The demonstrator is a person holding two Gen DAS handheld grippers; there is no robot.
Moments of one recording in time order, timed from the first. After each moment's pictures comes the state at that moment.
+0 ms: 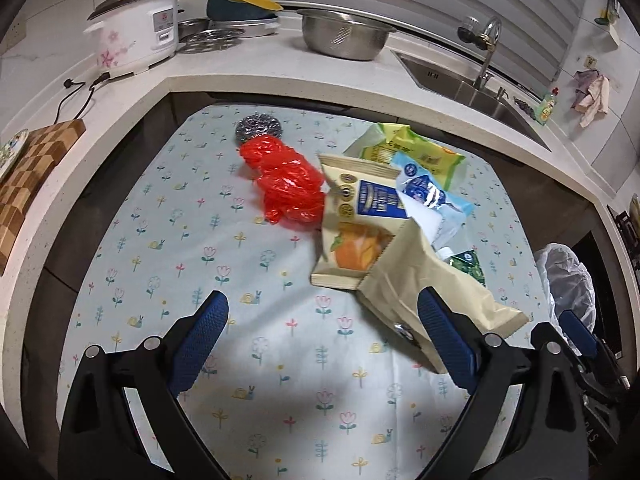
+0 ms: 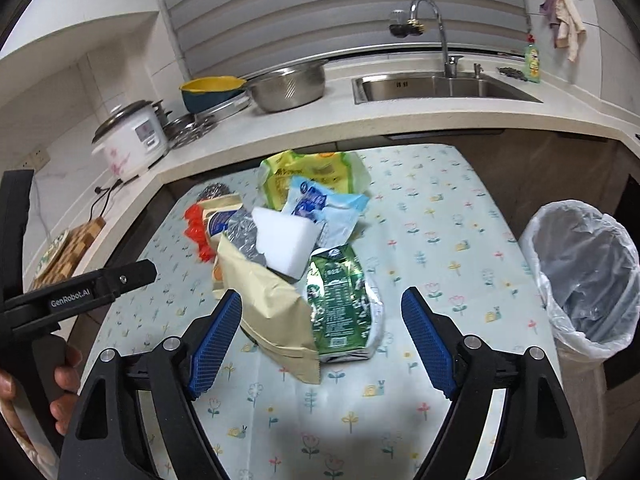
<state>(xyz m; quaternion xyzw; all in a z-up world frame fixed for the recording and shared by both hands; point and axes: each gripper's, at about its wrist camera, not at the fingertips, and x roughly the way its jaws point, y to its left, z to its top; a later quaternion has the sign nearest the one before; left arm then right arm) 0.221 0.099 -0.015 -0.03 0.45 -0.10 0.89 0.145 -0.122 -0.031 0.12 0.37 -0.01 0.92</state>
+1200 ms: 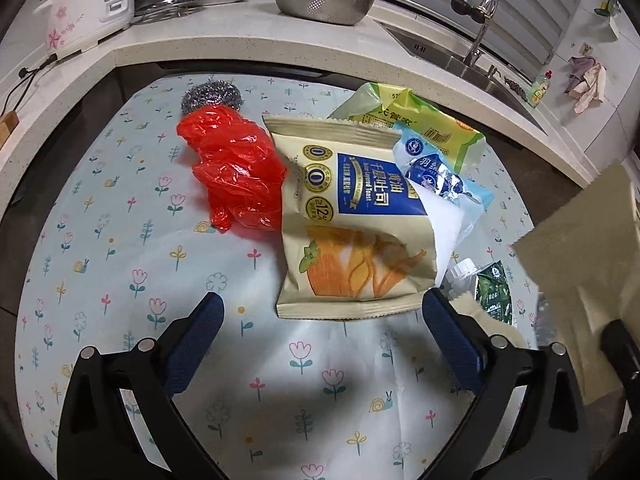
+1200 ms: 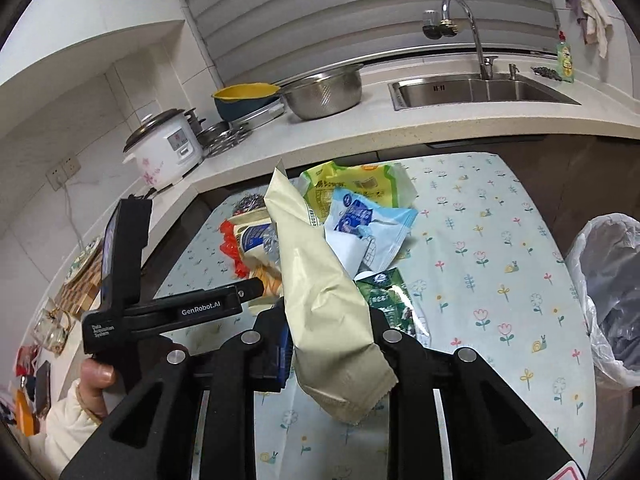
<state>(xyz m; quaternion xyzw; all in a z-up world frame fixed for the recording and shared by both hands) 0.293 0.070 -0.078 -0.04 0.48 -0.15 0.86 0.162 -0.134 -0.017 0.15 0.33 0.03 0.93</state>
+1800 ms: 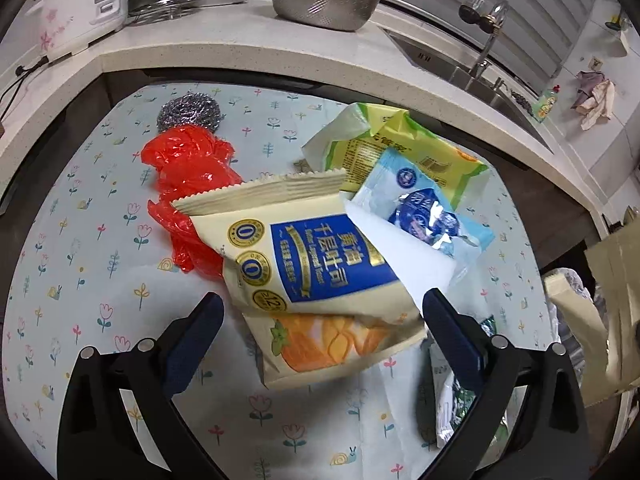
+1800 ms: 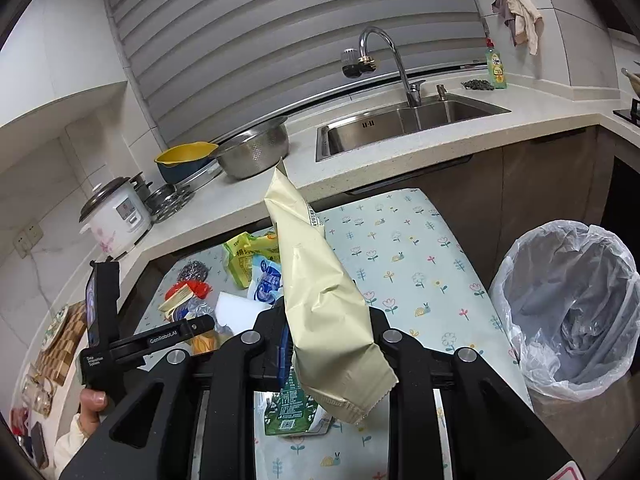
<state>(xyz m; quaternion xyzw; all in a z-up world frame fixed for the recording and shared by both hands) 0.326 0.043 -0.077 -0.06 0.48 -0.14 0.86 0.155 -0.208 -0.003 0.20 0.28 -0.06 0.94</state>
